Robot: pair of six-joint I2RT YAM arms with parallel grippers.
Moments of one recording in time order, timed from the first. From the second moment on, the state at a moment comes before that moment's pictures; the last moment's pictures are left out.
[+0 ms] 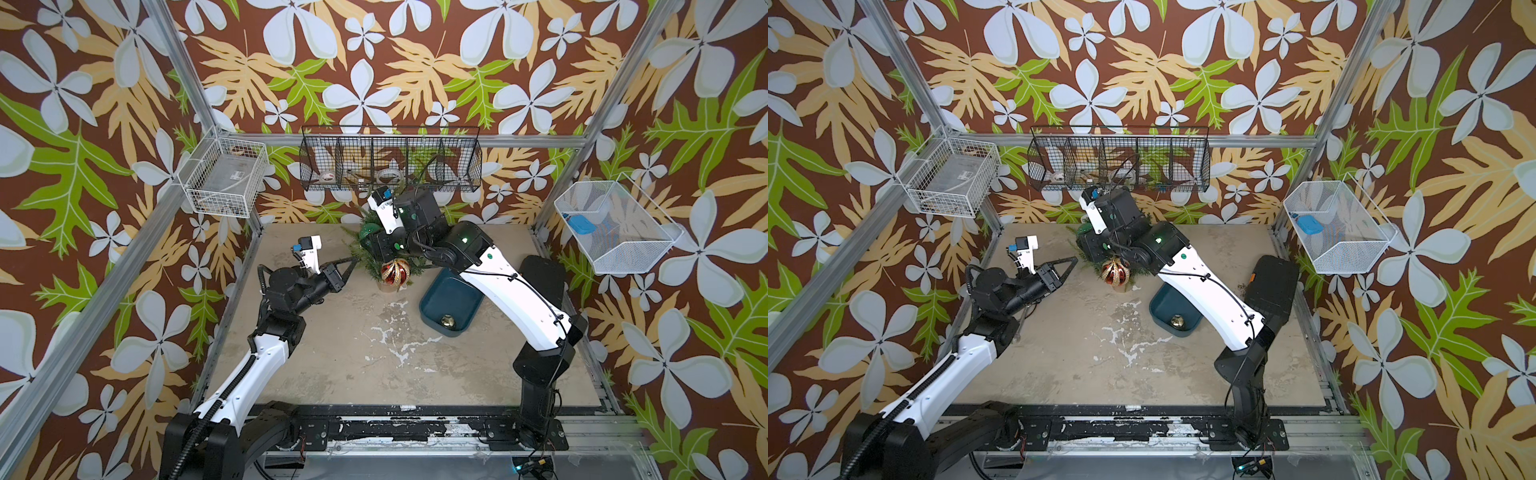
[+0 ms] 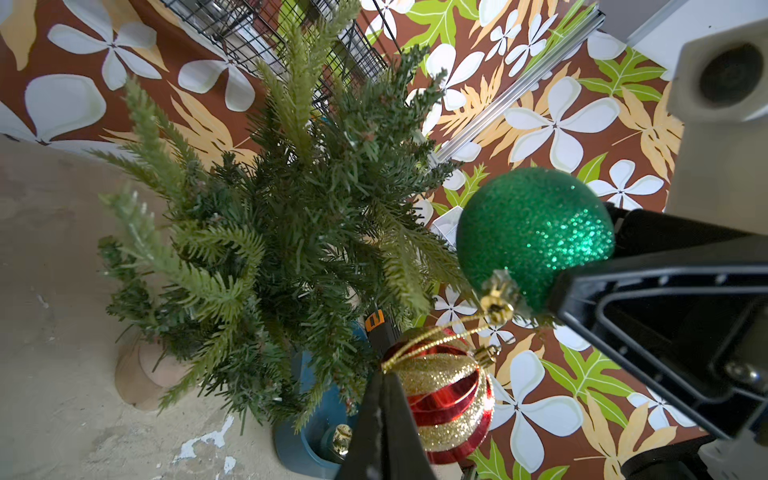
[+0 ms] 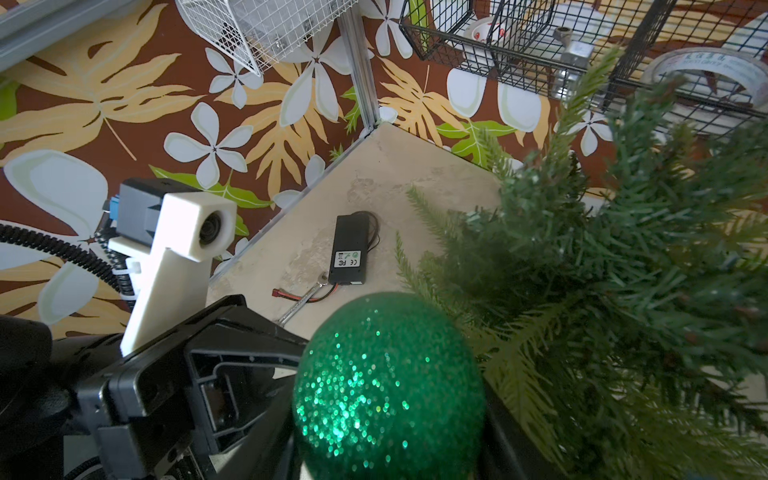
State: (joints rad) left arm -0.19 1.07 0.68 0.45 0.59 -0.88; right arm 0.84 1.92 2.30 -0.93 0.00 0.19
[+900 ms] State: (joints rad) left arm -0.18 1.19 0.74 0.50 0.67 -0.90; right arm 0.84 1.98 2.39 -0.97 0.05 0.19
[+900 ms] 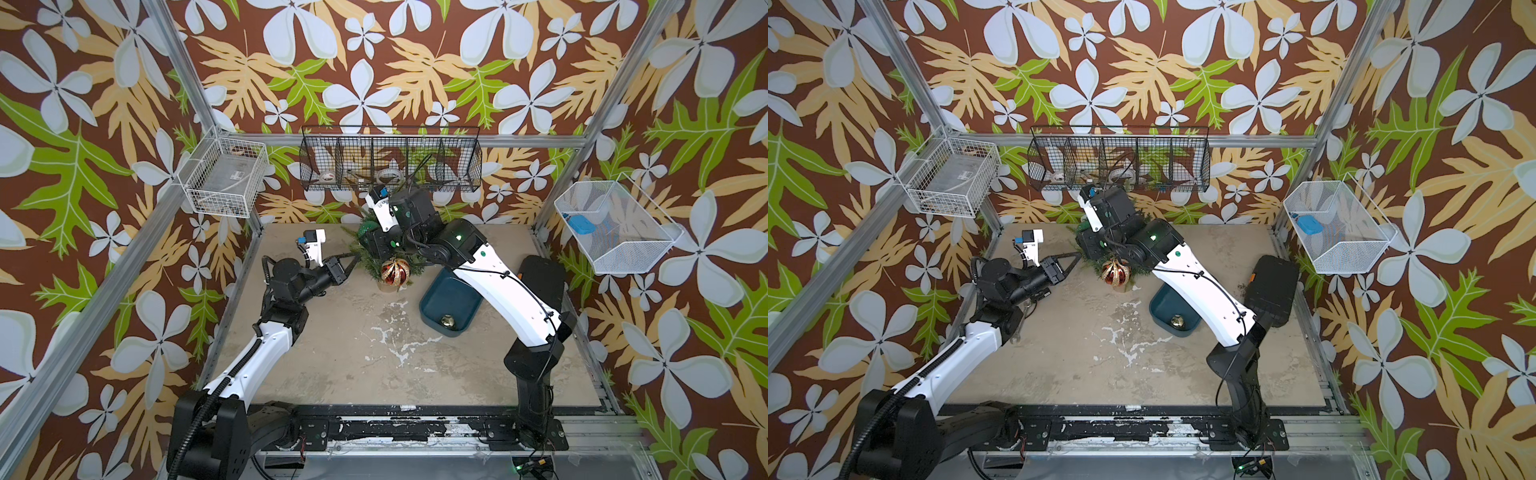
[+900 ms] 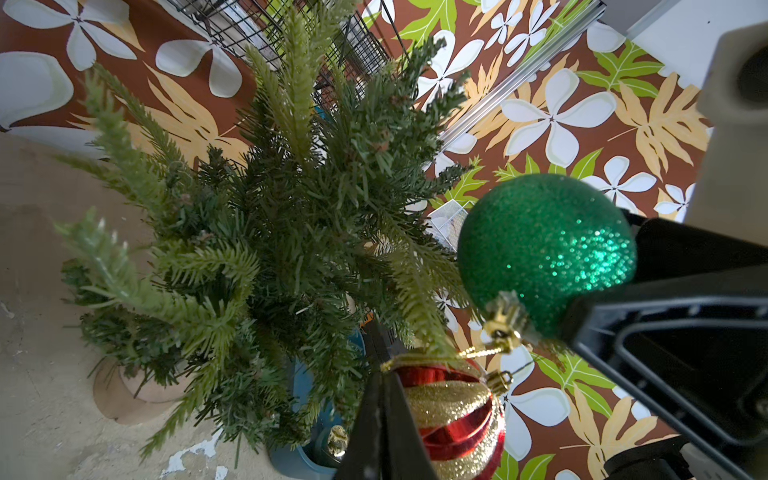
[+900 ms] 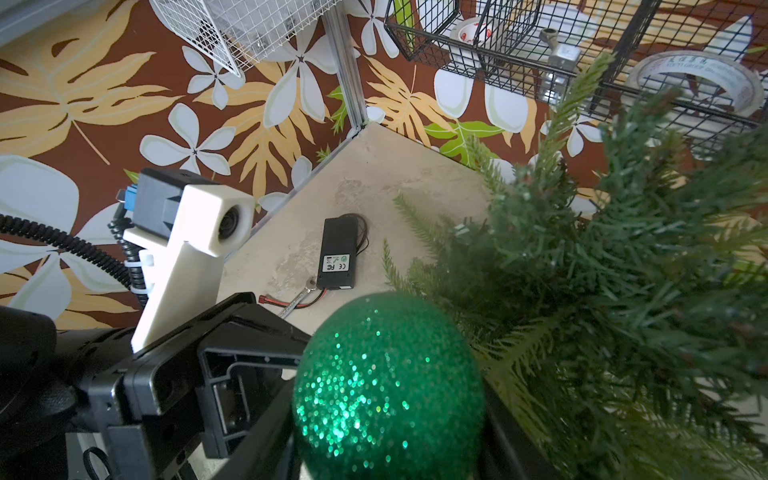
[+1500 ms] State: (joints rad) left arm -0.17 1.15 0.73 0.52 0.66 -0.91; right arm 0.84 1.97 2.38 -0.96 0.04 0.19
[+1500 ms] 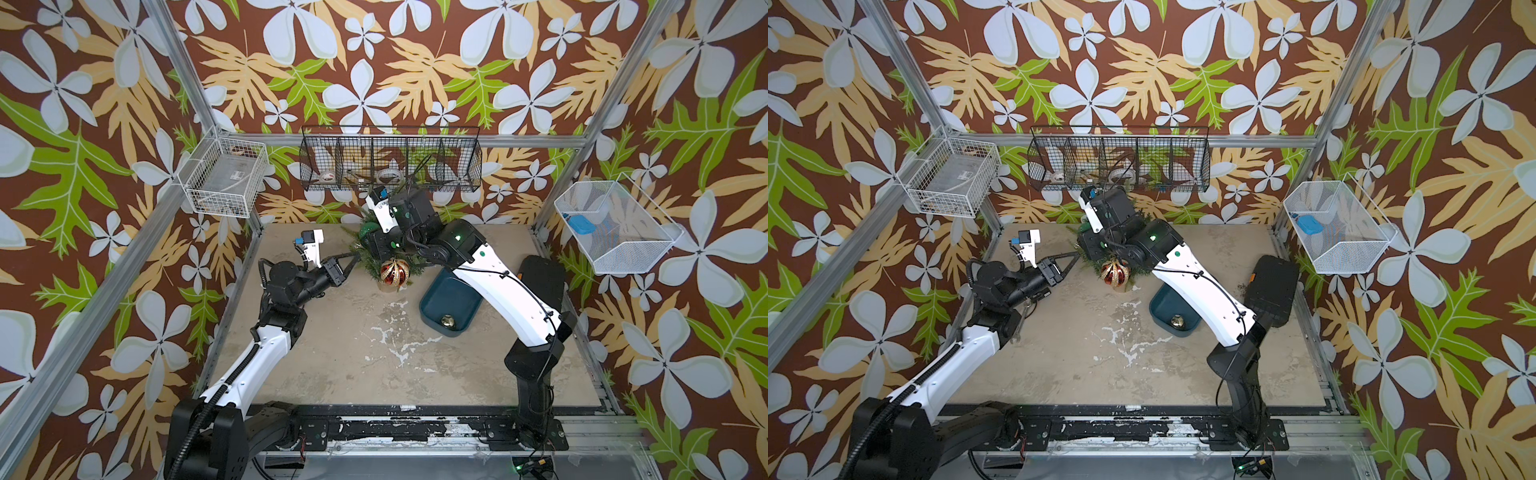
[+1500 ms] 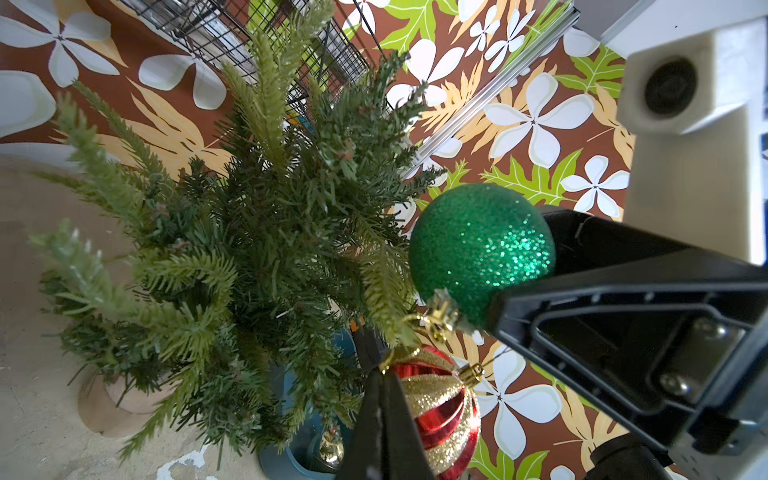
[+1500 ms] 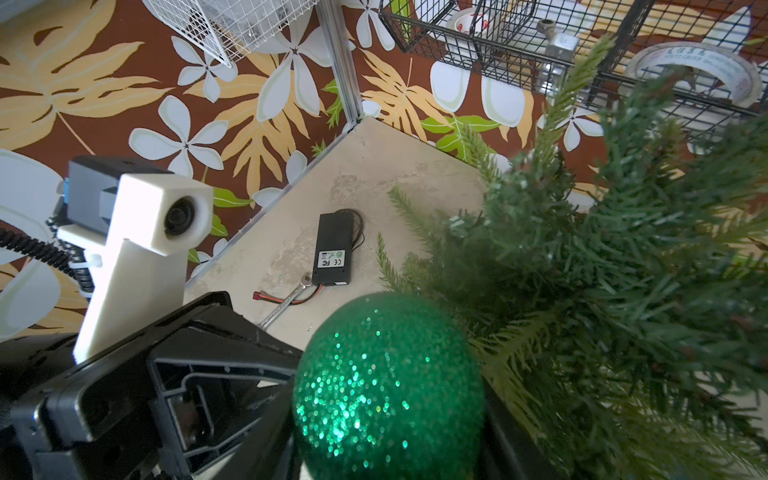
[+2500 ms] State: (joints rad) left arm -0.17 1.23 0.77 0.52 0.71 -0.91; right arm 0.82 2.00 2.40 -0.96 0.09 0.21
